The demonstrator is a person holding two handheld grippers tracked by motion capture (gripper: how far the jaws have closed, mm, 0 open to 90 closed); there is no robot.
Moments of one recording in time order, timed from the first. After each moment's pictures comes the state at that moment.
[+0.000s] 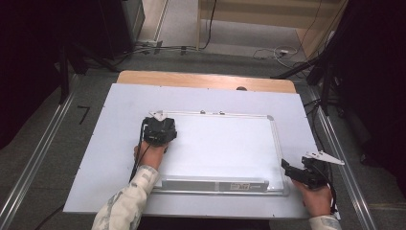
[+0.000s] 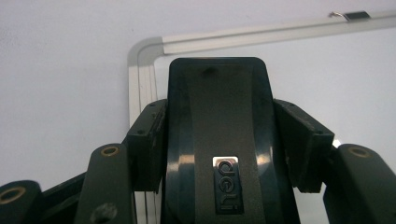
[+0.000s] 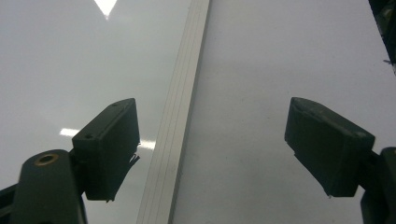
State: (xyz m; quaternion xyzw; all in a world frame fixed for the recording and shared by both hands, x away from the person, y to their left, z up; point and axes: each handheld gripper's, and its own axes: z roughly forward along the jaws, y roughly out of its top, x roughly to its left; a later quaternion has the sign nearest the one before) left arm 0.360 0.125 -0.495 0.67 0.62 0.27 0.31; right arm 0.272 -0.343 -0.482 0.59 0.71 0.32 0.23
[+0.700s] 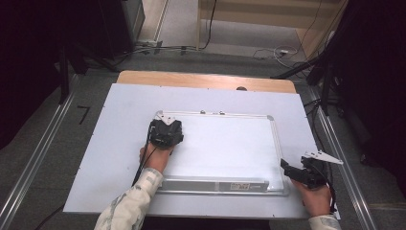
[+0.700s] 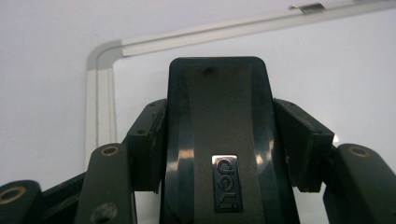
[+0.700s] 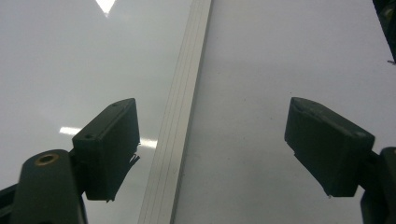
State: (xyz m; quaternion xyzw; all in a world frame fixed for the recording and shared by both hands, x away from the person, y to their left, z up) left arm 0.338 0.102 -0.497 0.70 0.58 0.27 0.32; right arm 0.273 -0.342 -0.483 0.59 0.71 0.32 0.22
